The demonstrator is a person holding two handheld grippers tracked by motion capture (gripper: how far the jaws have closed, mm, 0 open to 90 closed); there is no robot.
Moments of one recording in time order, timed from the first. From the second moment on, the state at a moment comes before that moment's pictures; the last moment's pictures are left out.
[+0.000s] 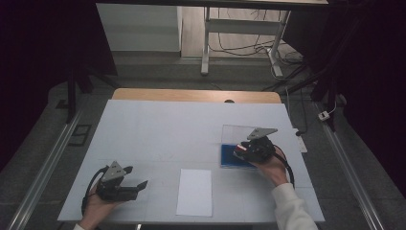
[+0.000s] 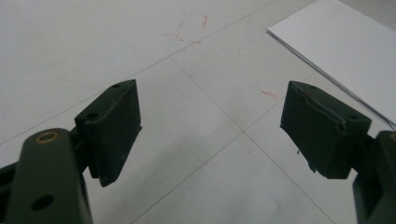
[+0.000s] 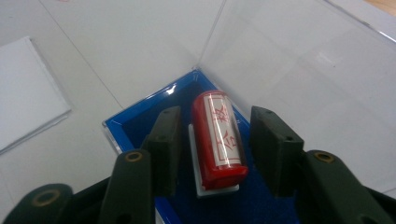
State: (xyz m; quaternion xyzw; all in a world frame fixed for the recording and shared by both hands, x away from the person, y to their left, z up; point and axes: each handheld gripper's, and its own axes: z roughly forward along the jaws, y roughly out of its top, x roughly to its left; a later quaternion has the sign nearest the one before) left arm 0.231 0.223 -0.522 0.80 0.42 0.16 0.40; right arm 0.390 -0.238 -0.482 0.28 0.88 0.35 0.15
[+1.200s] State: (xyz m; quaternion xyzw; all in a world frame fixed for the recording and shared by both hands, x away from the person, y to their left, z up) left arm 0.231 0.225 -0.522 0.80 0.43 0.16 0.40; right arm 0.385 -0.242 -0.472 0.27 0.87 0.38 0.17
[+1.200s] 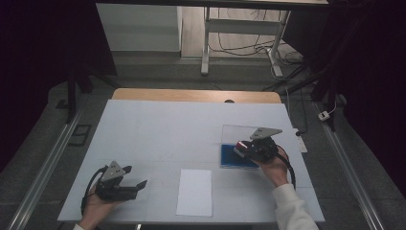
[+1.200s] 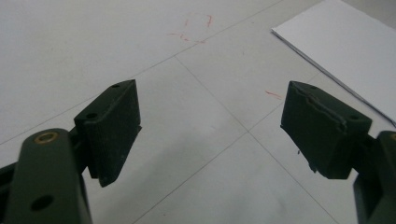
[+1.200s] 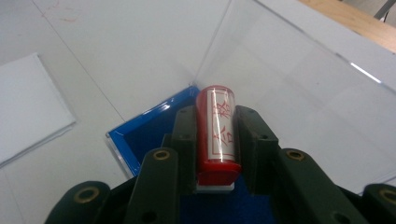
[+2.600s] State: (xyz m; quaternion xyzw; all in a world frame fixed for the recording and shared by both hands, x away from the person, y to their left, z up) left arm 0.232 0.224 -0.523 0.80 0.43 0.16 0.39; right arm 0.369 -0.240 -0.455 0.27 0.86 0.39 0.18
